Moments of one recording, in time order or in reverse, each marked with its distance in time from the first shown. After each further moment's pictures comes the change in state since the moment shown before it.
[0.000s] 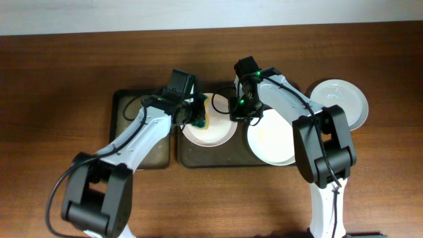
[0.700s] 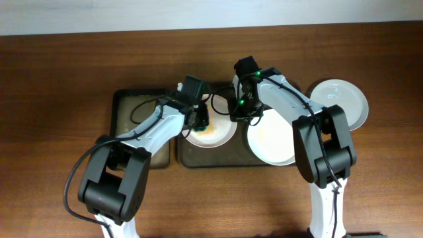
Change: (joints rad) left arm -0.048 0.135 0.017 -0.008 -0.209 -0.072; right arm 0.000 0.000 0.001 -0.003 -0.006 -0.075
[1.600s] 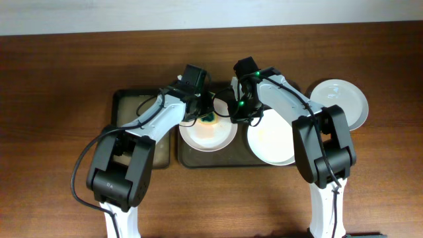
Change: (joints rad) left arm 0.025 0.105 0.145 0.023 0.200 -0.143; right arm 0.002 0.000 0.001 -0.015 -0.004 -0.038
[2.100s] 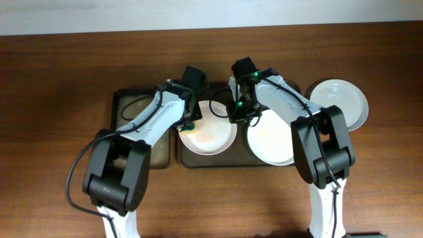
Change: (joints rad) left arm 0.003 -0.050 0.042 -0.337 -0.325 0.001; right arm 0.008 0.000 0.000 0.015 0.011 -0.019
